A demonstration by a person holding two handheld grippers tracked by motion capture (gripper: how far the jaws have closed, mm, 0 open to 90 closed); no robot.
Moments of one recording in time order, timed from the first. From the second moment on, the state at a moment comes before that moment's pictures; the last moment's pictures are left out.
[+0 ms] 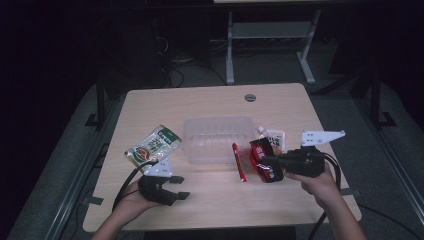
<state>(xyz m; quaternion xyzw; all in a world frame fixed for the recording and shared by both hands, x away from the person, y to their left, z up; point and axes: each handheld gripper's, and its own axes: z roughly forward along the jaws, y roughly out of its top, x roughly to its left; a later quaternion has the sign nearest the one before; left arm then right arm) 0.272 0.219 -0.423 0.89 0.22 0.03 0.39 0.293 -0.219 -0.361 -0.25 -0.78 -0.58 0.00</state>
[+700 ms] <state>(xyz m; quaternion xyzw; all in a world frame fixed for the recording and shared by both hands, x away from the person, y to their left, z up) 0.274 0.257 -0.431 0.88 0.27 0.06 0.38 0.339 -0.214 -0.338 -0.29 -0.77 -0.56 -0.06</state>
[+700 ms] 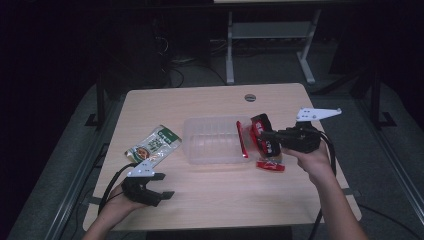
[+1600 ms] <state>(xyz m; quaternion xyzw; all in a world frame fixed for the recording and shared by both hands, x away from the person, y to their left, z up) 0.278 0.260 -0.433 0.88 0.27 0.07 0.39 0.363 -0.209 -0.354 -0.33 -0.78 -0.53 -0.07</state>
